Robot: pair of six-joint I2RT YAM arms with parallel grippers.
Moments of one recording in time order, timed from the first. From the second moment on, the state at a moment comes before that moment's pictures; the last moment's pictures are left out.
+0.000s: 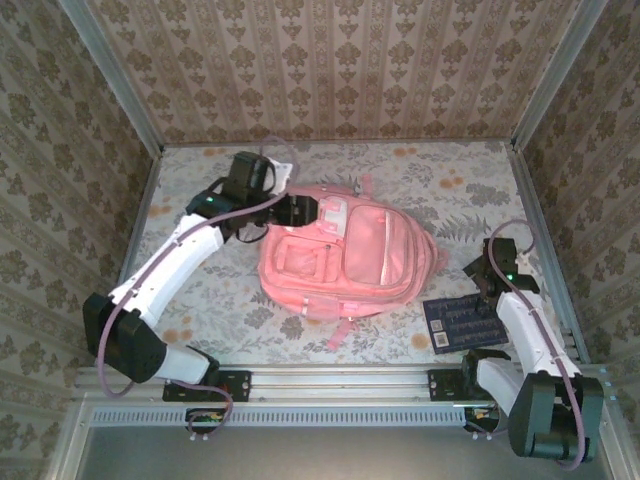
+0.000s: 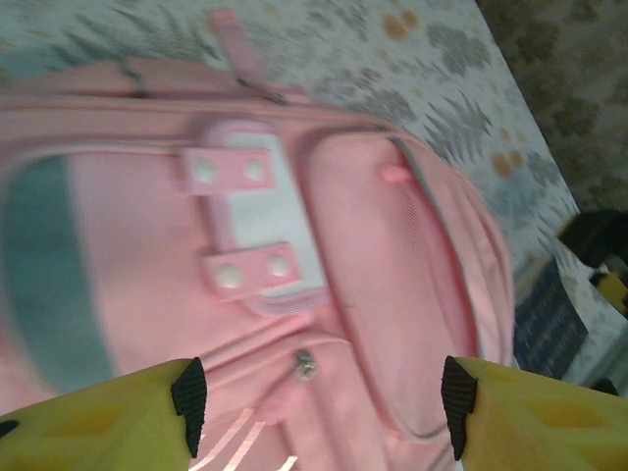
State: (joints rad) left arm -0.59 1.43 1.33 -0.66 0.37 -0.34; right arm -0.18 0.96 0.50 -0.66 0.31 0.86
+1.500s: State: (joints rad) left arm -1.00 1.93 1.49 -0.64 0.69 -0.35; right arm 0.17 0.92 0.54 -0.72 0.11 0.94
